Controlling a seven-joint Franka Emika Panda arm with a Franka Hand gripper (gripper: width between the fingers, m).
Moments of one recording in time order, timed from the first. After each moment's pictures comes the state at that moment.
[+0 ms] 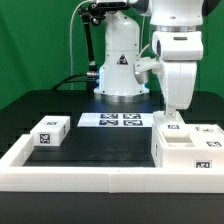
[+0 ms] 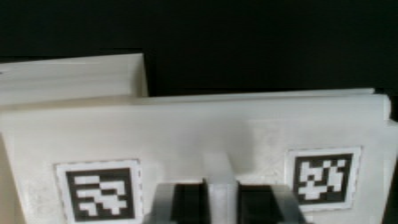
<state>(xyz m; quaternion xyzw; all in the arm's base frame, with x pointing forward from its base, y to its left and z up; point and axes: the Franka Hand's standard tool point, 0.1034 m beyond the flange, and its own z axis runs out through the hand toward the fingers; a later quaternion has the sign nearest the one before) 0.492 0.063 0.066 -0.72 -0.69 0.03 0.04</state>
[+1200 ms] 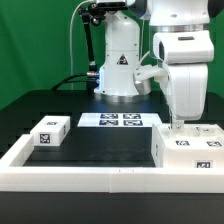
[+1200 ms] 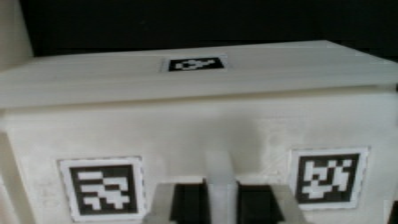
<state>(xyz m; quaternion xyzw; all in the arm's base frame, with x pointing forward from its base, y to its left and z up) 0.573 0.058 0.065 -0.72 -0.69 -0.01 0.03</state>
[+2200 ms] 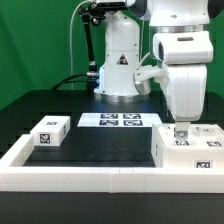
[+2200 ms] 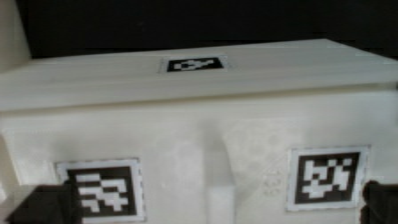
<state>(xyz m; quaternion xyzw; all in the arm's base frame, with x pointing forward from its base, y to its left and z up) 0.573 0.058 0.065 -0.73 -0.69 -0.01 0.03</state>
